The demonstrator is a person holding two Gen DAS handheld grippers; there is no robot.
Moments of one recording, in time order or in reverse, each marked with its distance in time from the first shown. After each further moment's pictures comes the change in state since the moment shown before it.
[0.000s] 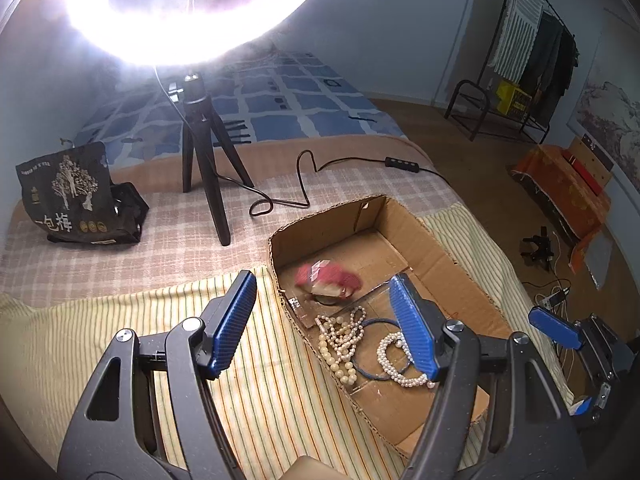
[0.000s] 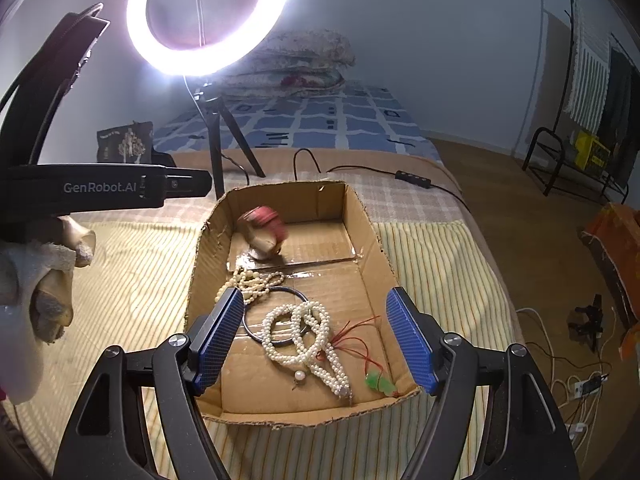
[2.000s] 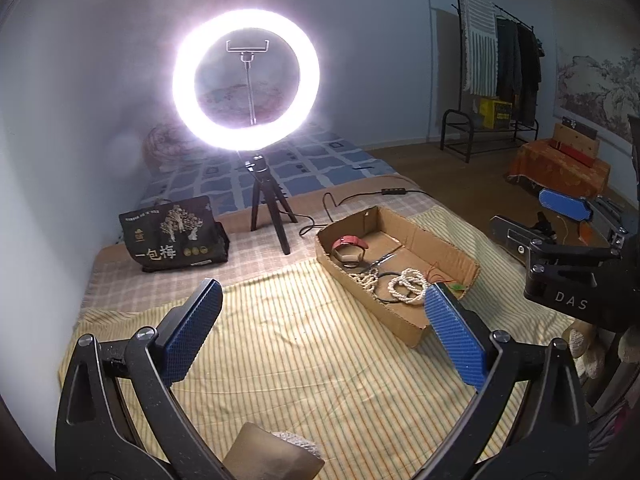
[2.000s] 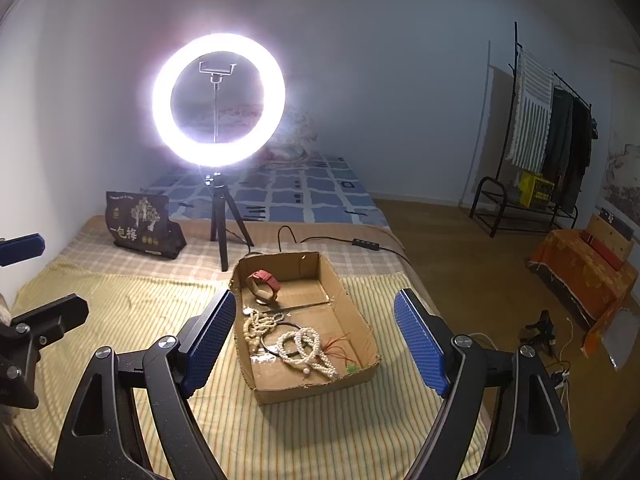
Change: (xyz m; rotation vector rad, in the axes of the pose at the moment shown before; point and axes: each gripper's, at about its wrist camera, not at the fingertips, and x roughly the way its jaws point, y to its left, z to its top) left arm -0.200 -0.001 -0.101 0.181 -0.250 0.112; right arm -0.134 0.045 -0.004 0.027 -0.234 -0.169
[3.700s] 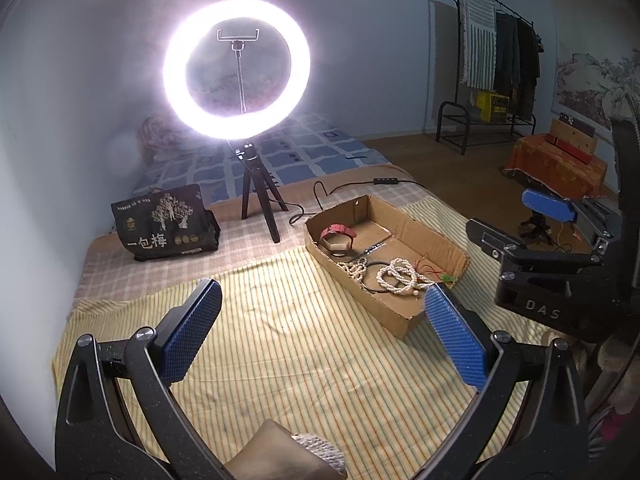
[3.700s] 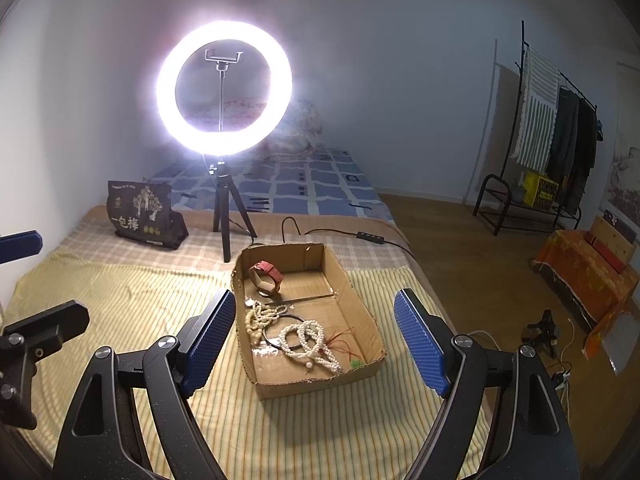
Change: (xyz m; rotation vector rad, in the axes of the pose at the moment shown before) left arm 0.000 -0.004 -0.001 -0.015 0.044 -0.036; right arm 0.006 0.006 -0.005 -0.019 0.023 0.006
